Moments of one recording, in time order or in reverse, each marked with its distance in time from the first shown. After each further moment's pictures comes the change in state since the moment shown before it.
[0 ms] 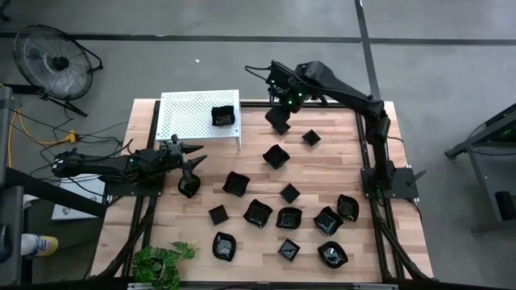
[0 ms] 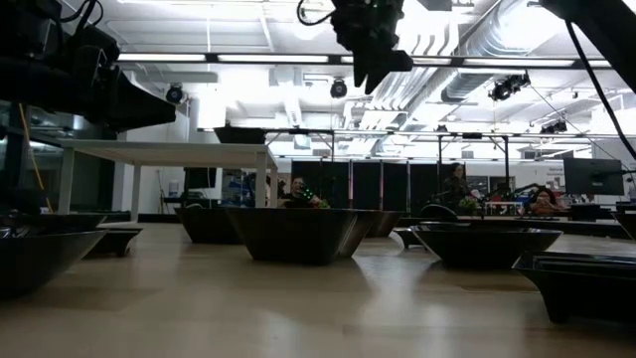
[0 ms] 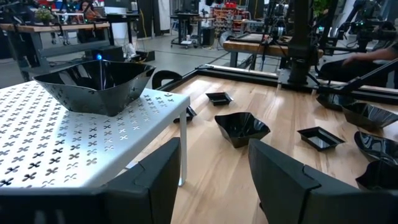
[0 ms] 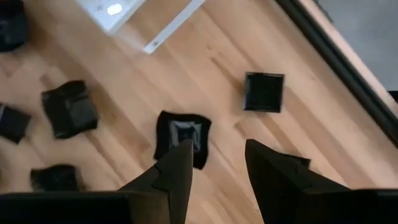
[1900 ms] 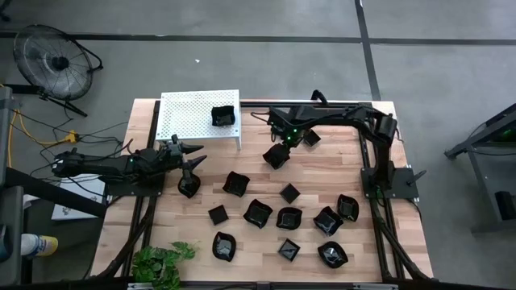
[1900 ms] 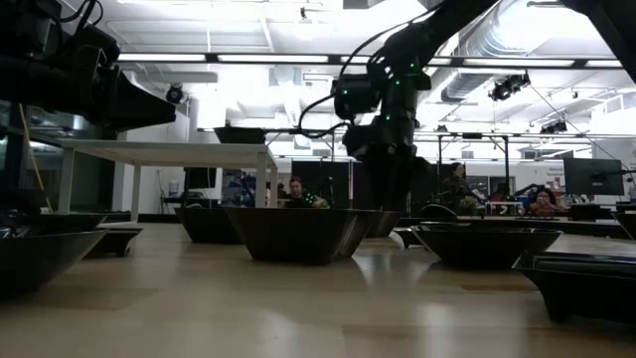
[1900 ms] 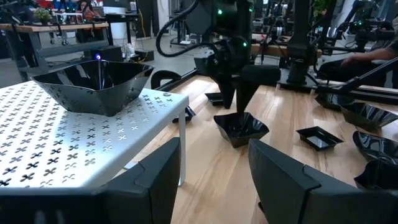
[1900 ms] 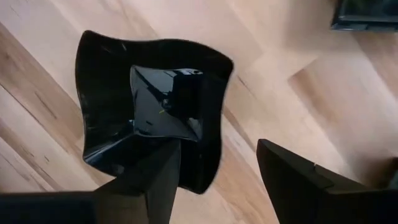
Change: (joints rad) left arm 0.000 0.000 0.000 0.000 0.002 0.000; right arm 0.010 -0.062 -0.900 0.654 -0.128 0.028
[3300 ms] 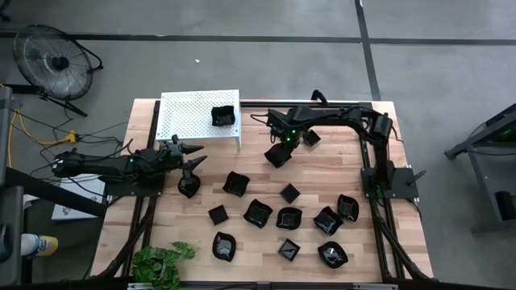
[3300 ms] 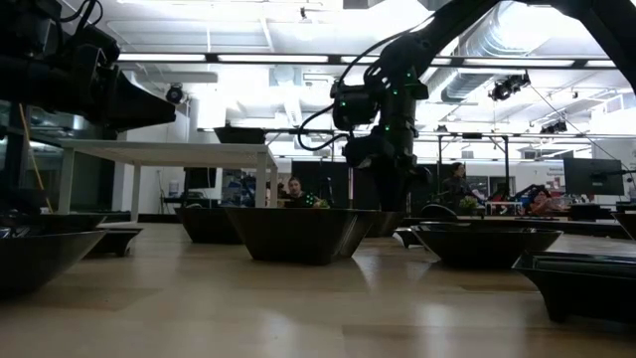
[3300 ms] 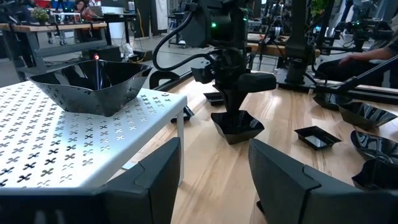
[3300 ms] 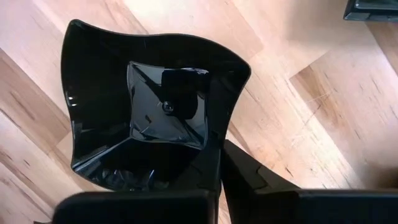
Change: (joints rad) left arm 0.000 0.000 0.000 0.000 0.006 0.000; right arm -0.003 0.040 0.000 -0.006 -0.003 -0.018
